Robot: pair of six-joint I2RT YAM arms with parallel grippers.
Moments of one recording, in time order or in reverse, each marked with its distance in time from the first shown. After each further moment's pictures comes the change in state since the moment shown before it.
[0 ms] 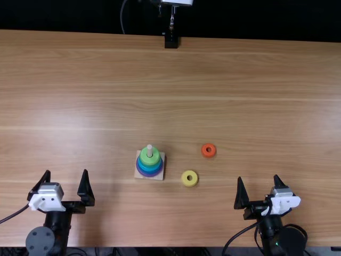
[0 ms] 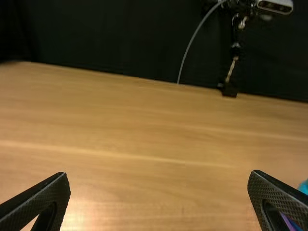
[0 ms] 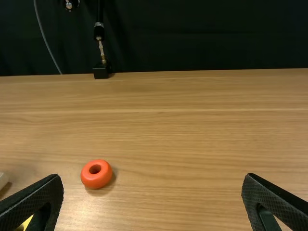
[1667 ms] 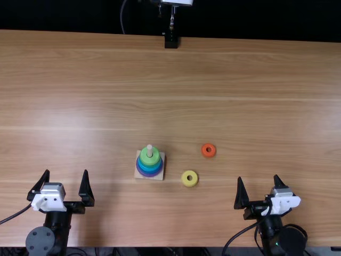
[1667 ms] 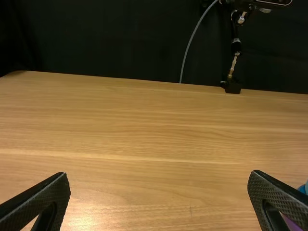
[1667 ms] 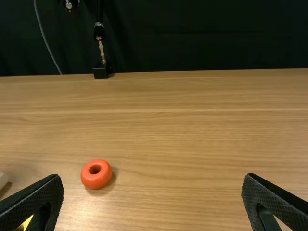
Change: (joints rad) left arm 0.000 0.000 0.000 -0.001 -0.001 0.066; right arm 0.000 0.000 0.000 0.000 0.000 0.000
